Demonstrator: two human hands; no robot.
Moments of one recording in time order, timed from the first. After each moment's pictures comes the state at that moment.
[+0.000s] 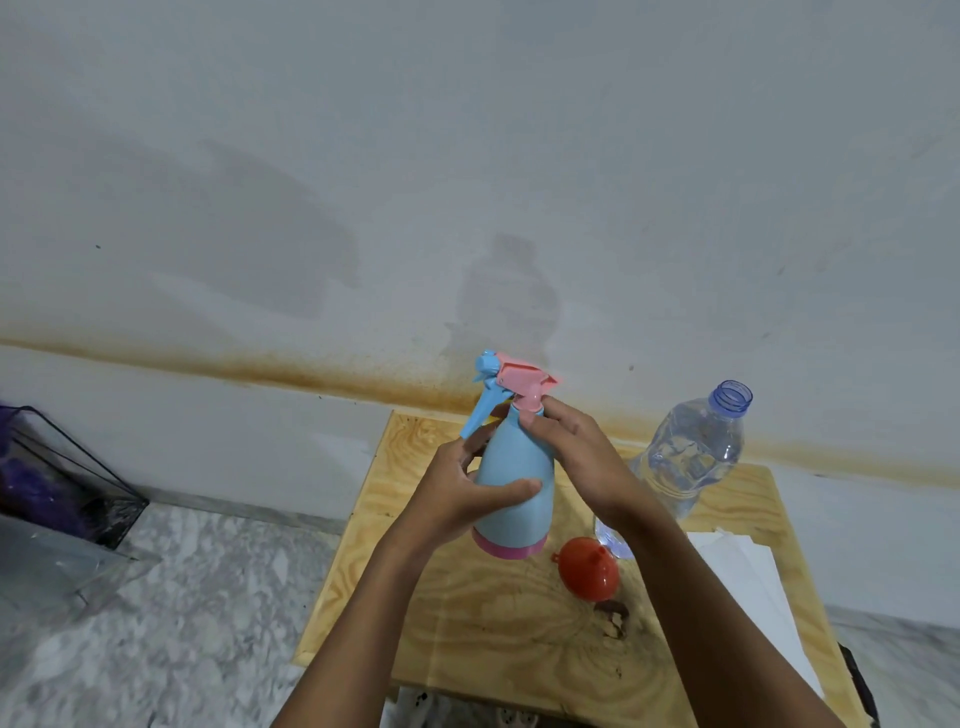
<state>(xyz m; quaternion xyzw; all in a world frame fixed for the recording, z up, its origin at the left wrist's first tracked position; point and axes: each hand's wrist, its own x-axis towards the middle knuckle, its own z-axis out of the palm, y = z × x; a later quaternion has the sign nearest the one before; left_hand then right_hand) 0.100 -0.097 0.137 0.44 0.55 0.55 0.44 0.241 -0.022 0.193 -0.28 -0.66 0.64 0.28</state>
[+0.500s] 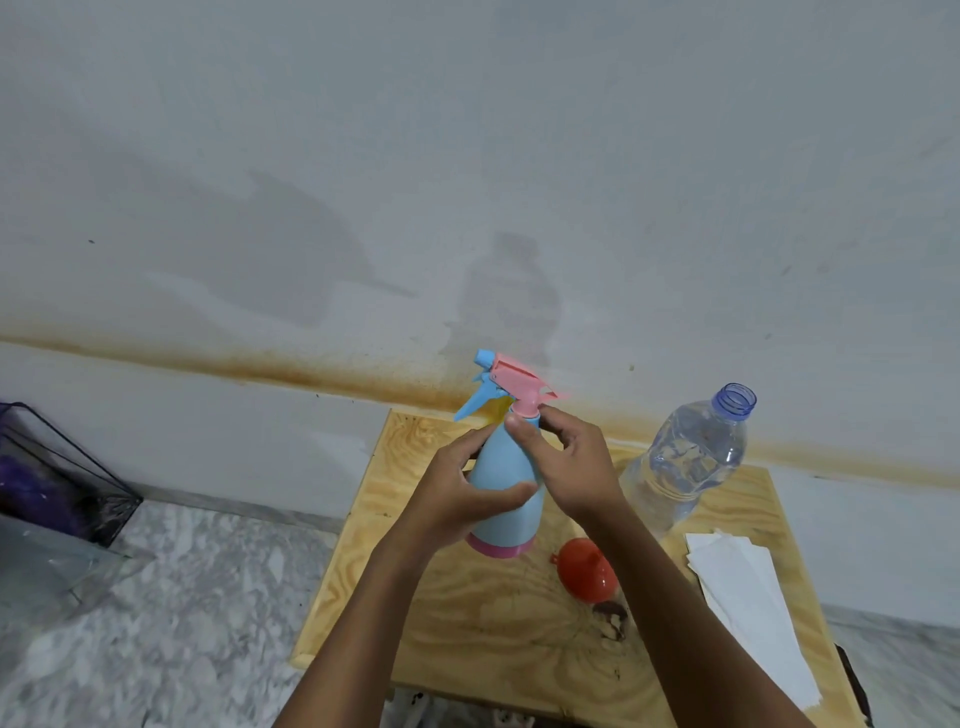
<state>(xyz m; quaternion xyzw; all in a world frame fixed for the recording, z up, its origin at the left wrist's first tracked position) 0.095 -0.094 0.129 0.47 0.56 0.54 0.43 0.228 -0.028 0.175 -0.37 -0.69 0.50 0.36</state>
